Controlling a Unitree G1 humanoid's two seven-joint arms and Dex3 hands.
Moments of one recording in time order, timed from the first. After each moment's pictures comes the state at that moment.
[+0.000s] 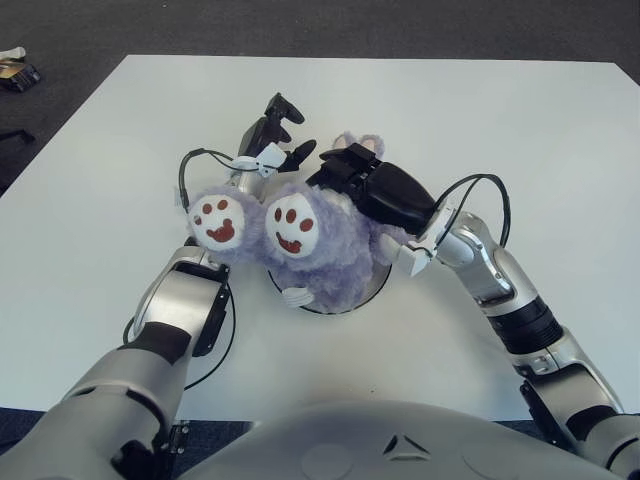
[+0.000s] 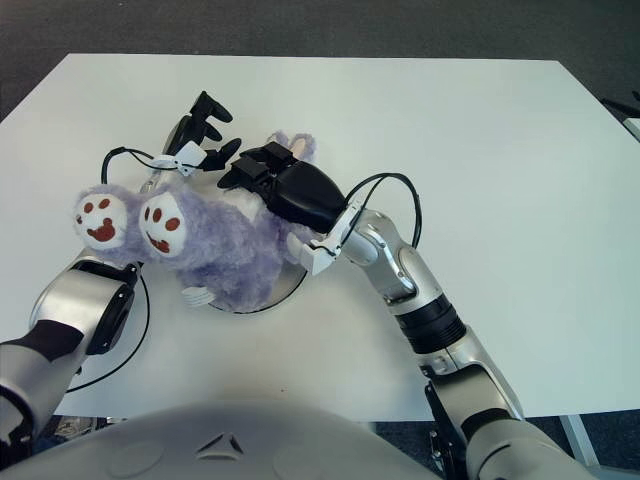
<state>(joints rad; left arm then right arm) -0.77 0.22 -0.18 0.99 0.38 -0.47 0.26 -0.38 -0.36 0.38 -0.13 -0.60 -0.46 0.29</state>
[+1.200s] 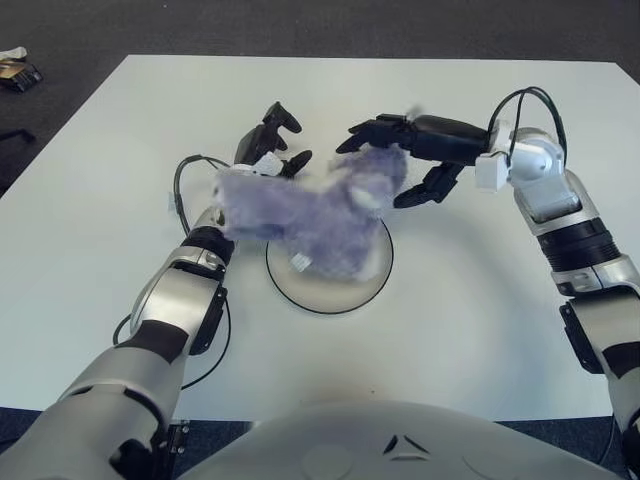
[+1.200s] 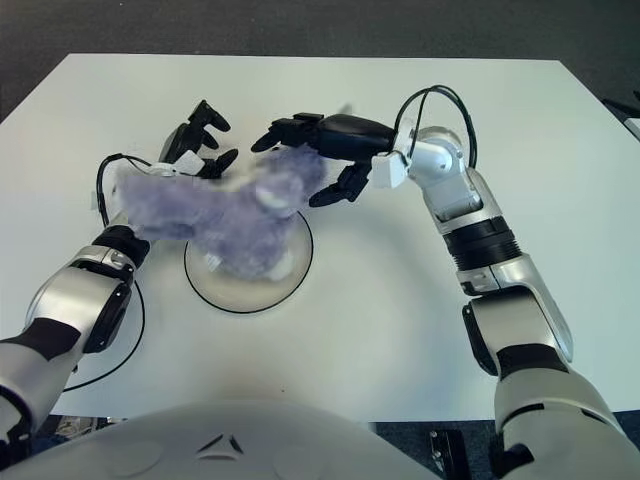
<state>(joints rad) -0.78 0.24 -0.20 1.10 0.41 -0.56 0.32 -0.73 -0.55 0.29 0.22 -0.05 -0.55 0.82</state>
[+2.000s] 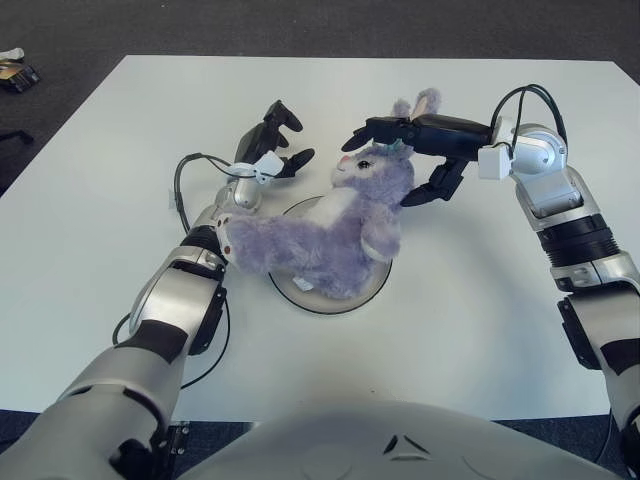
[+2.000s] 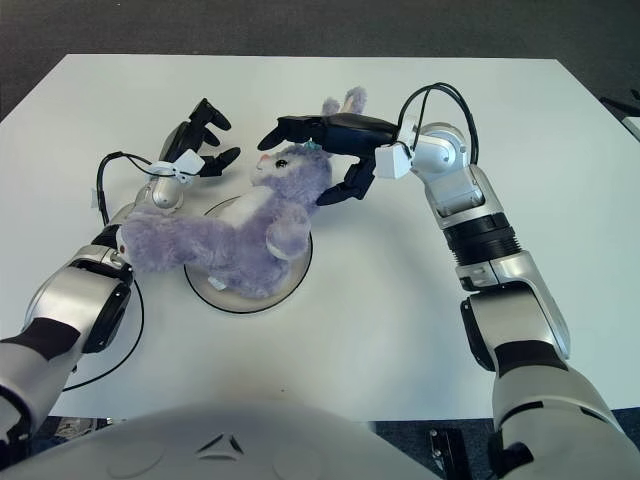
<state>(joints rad) -0.78 0.24 -0.21 1.09 0.42 -0.55 0.32 -0.72 -0.54 0.27 0.25 -0.08 -0.57 0.82</state>
